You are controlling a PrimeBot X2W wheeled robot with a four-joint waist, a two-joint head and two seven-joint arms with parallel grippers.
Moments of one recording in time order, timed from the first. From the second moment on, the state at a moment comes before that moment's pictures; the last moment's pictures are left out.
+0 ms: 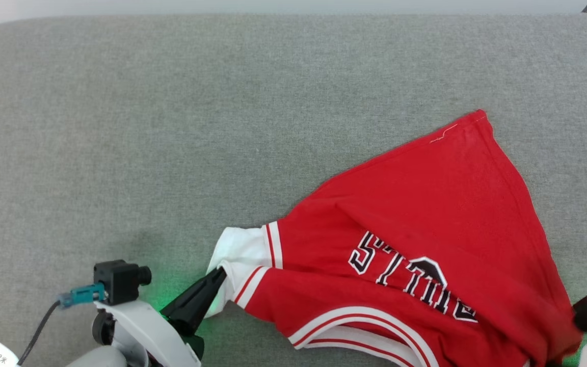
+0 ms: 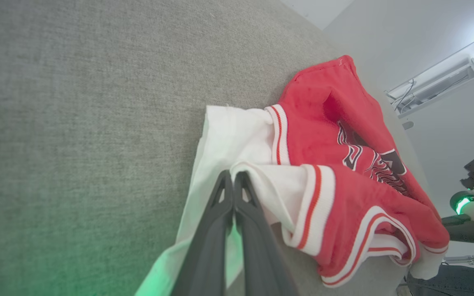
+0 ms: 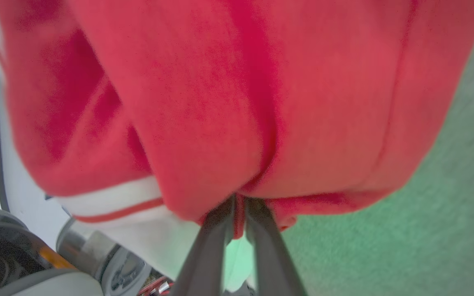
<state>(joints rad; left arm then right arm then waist) -0.42 0.76 -0.96 0.07 -1.31 -0.02 -0.26 0.11 -0.72 0.21 -0.23 0.86 0.13 0.87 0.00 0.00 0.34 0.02</state>
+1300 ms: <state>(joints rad) -0.52 0.59 -0.95 0.13 -1.20 -0.08 -0.27 -0.76 -0.81 0.48 0.17 0.75 0.13 0.79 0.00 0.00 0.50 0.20</state>
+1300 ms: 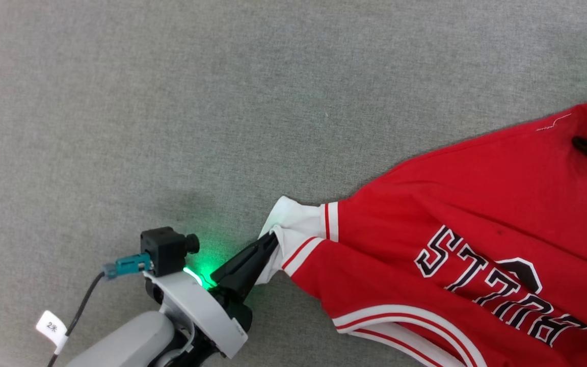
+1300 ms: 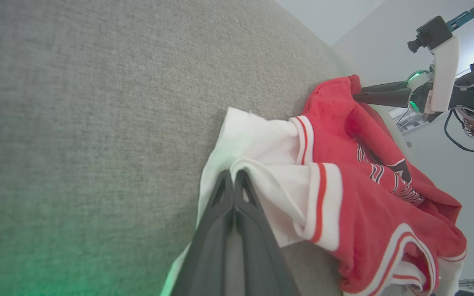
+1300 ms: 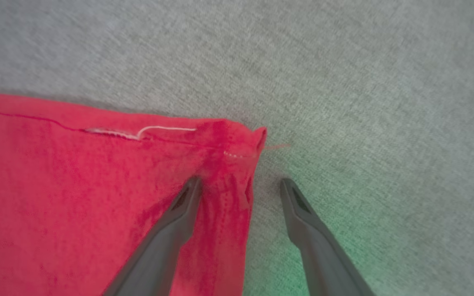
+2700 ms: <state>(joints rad) -1.69 0.49 -0.57 0.66 -1.33 -0.13 -0.11 -1.64 -0.46 0.04 0.85 0.37 0.13 -0.02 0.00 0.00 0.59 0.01</state>
